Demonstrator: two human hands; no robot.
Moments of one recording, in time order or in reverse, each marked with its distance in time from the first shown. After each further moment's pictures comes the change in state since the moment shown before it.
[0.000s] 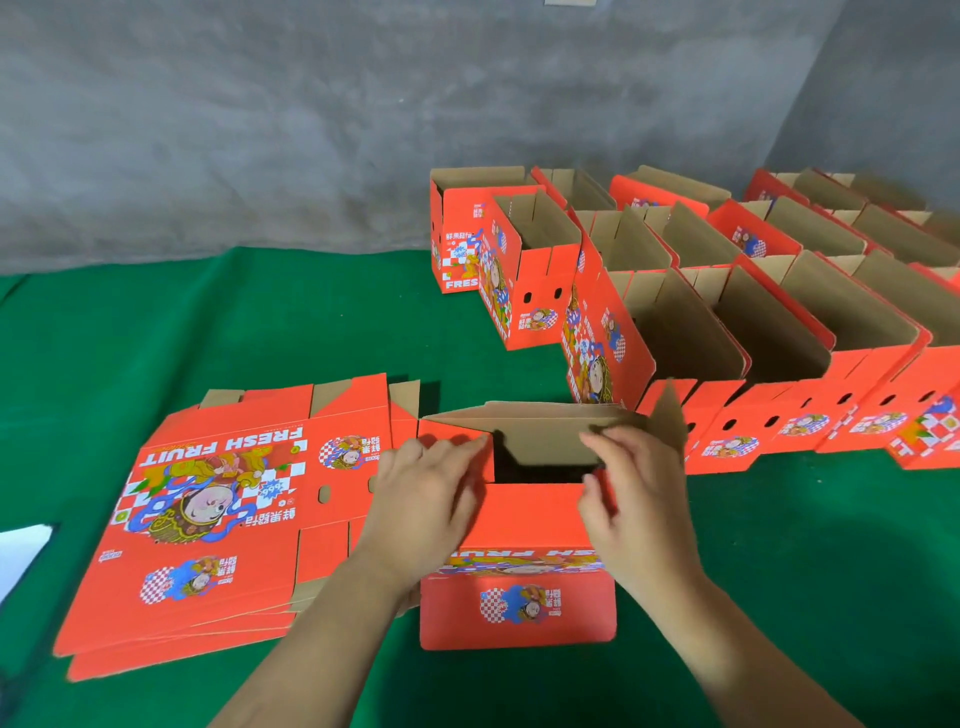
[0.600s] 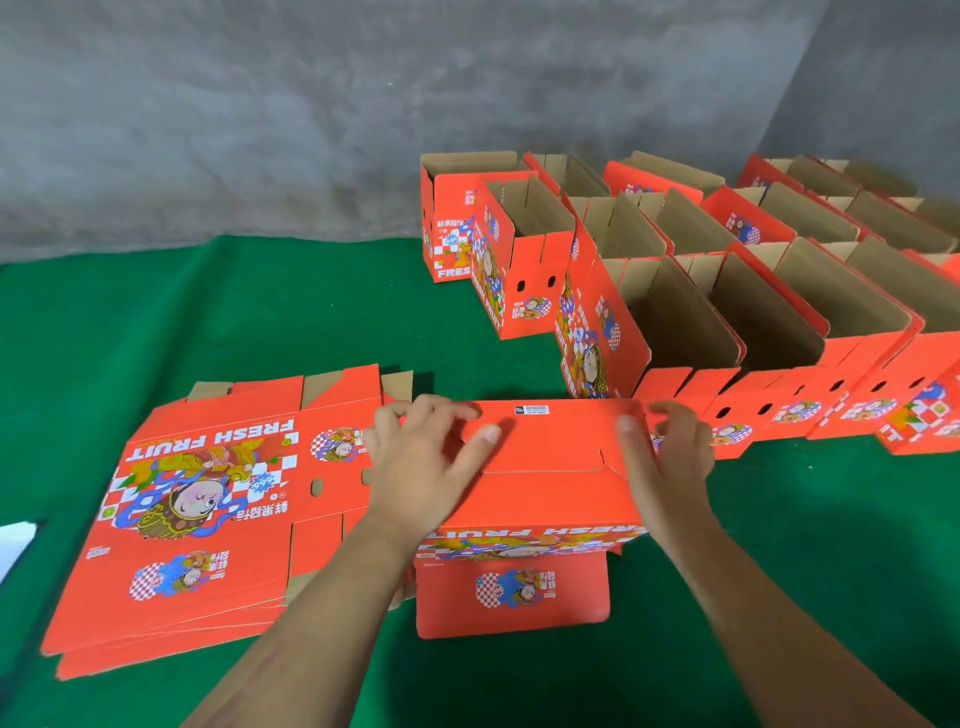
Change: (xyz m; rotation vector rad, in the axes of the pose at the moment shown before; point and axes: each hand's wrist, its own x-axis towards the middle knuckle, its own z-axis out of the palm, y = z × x) left_hand 0.027 0.003 0.011 -0.208 0.181 -0.242; right_hand 0.022 0.027 -0.002 0.302 -0.115 0.660
